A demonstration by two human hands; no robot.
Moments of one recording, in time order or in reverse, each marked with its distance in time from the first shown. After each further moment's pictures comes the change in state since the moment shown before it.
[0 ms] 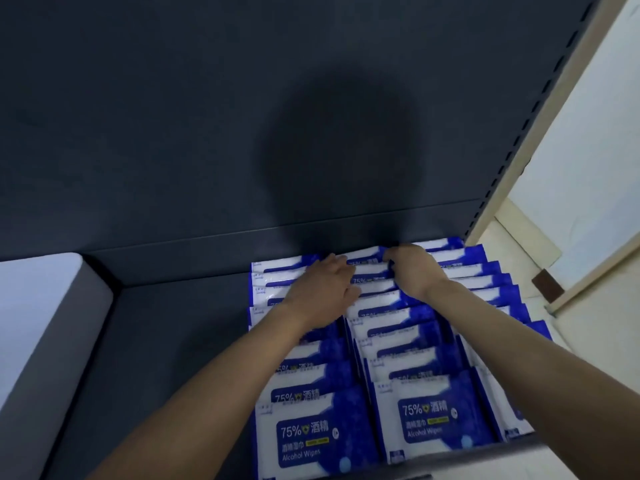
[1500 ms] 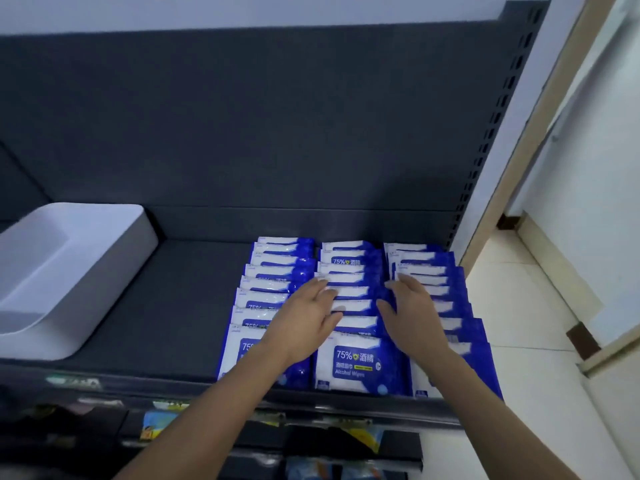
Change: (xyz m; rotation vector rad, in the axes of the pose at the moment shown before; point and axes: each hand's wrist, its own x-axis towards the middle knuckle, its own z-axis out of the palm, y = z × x) left_hand -0.094 0.106 0.051 -0.035 0.409 -0.170; right_hand -0.155 0.024 -0.015 0.427 0.149 -0.031
